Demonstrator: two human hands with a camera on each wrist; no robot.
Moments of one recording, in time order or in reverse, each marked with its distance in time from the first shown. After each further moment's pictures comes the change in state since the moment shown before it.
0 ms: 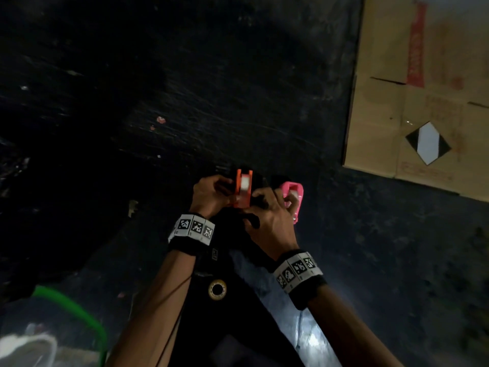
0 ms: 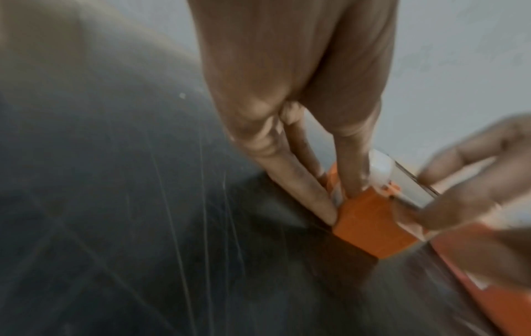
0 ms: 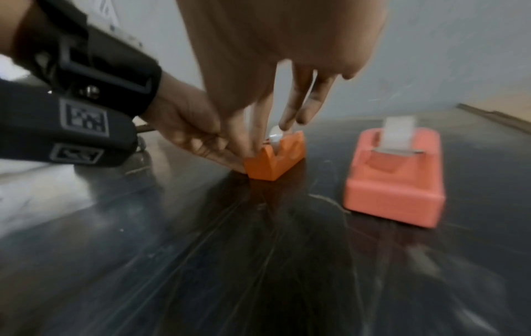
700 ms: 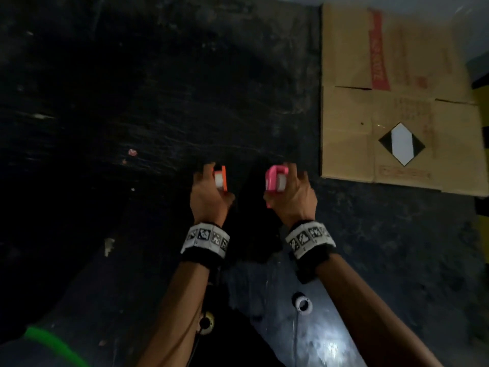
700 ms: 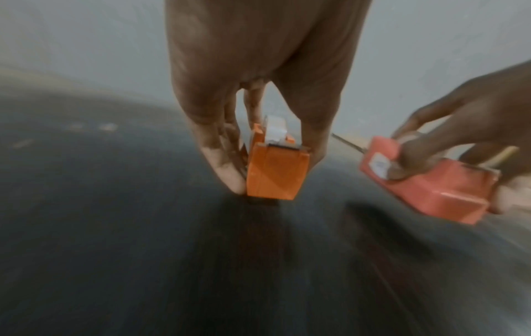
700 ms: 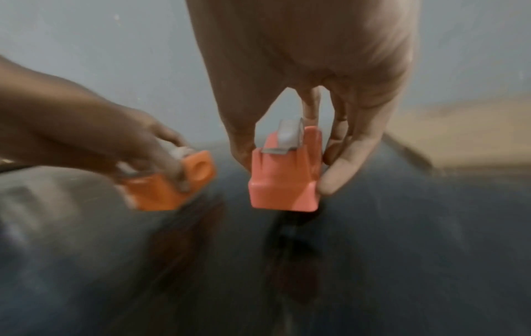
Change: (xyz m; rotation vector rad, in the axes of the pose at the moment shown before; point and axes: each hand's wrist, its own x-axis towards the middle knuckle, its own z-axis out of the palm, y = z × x) left_hand 0.020 0.069 0.043 0.309 0.352 0.184; right_hand 0.070 0.080 -0.056 0.165 0.071 0.527
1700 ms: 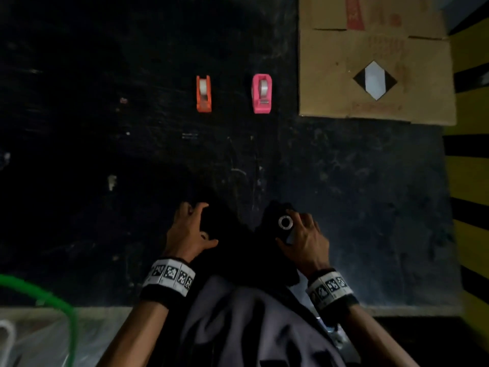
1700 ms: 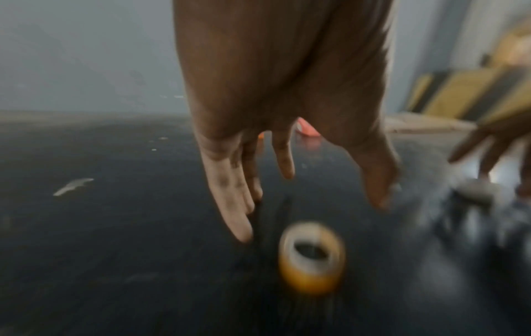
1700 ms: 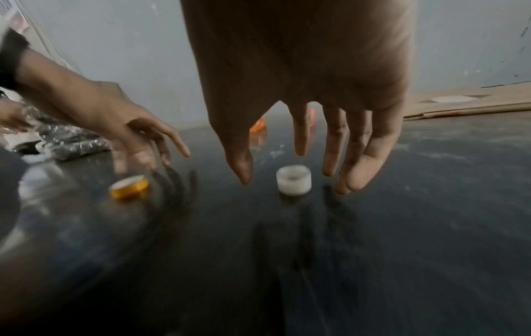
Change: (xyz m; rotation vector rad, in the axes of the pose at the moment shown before) left_hand -0.199 -0.101 -0.043 0.398 -0.509 0.086; right_hand -0.237 0.148 0.016 -0.205 -0.225 0.018
